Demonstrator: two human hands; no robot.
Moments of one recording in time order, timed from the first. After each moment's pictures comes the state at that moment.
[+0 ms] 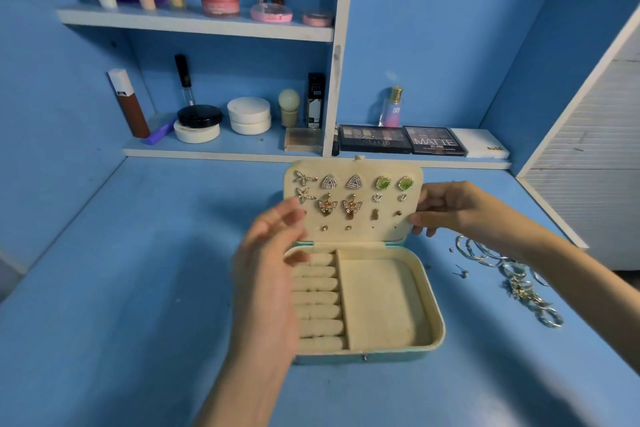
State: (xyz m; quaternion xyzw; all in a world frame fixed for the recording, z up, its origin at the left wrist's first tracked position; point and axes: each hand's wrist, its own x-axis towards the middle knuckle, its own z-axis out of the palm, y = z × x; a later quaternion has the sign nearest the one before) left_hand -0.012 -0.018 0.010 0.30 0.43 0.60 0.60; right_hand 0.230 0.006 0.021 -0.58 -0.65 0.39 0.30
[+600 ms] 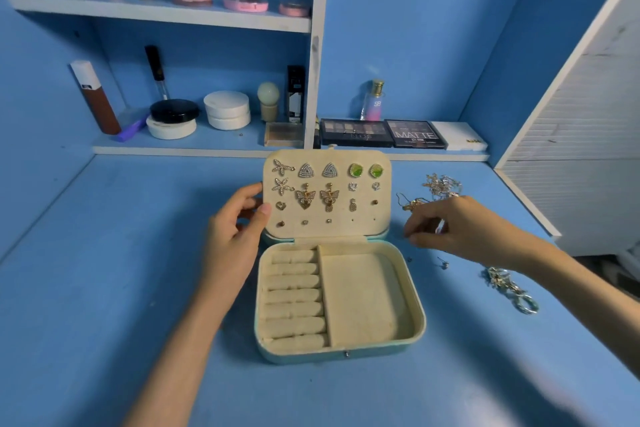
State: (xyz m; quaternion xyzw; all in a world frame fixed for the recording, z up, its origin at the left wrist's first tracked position) left_hand -0.037 0.043 -0.034 0.60 0.45 0.52 0.41; right_hand 0.240 -0.016 0.013 -0.65 -0.72 0.19 0.15
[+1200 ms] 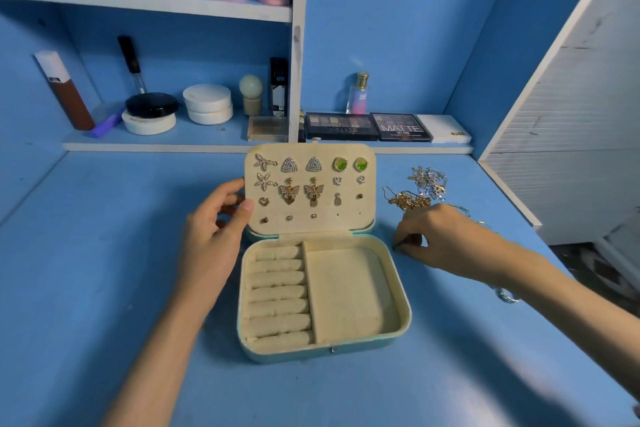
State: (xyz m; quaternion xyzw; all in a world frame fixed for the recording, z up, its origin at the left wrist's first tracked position) left_hand -0.039 0.044 -0.037 0.61 0.45 0.52 0.40; right_hand 0.235 -0.026 -0.001 -0.62 -0.78 0.09 0.08
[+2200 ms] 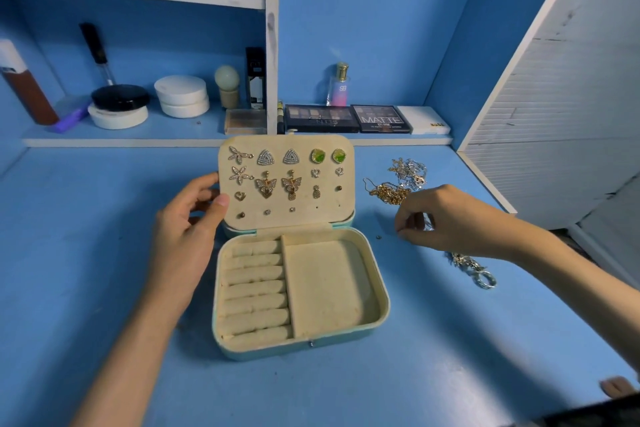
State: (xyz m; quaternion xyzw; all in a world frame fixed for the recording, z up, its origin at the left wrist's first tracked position) left_hand -0.037 0.043 -0.037 0.60 0.43 0.53 0.41; right_hand 0.259 -0.035 0.016 -0.63 -0.76 0.13 0.09
